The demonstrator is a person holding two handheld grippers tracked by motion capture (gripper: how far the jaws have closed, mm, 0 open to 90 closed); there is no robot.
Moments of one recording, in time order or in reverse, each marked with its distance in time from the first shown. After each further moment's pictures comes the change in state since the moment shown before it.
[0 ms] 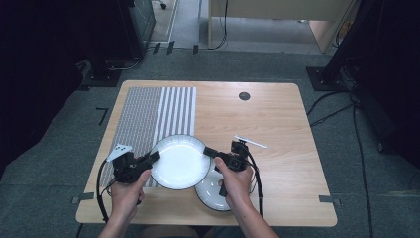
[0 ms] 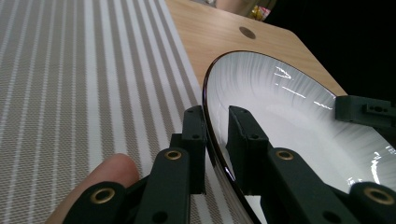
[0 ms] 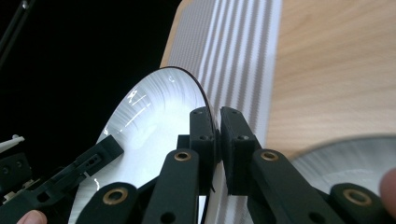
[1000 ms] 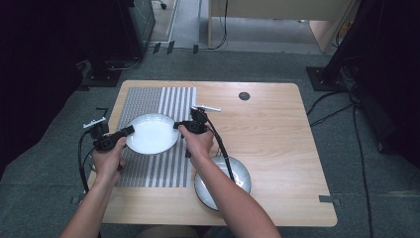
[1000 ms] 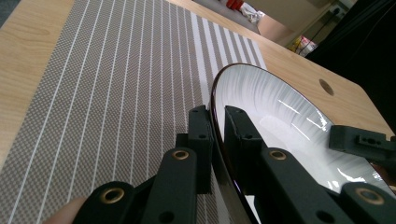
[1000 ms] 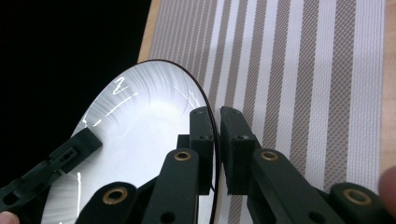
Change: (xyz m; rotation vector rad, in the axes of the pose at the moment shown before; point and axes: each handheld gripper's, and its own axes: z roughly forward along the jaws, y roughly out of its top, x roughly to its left) left arm 0.117 0.056 0.051 -0.015 0.105 -0.177; right arm 0.025 0.058 0.156 0.129 -0.109 -0.007
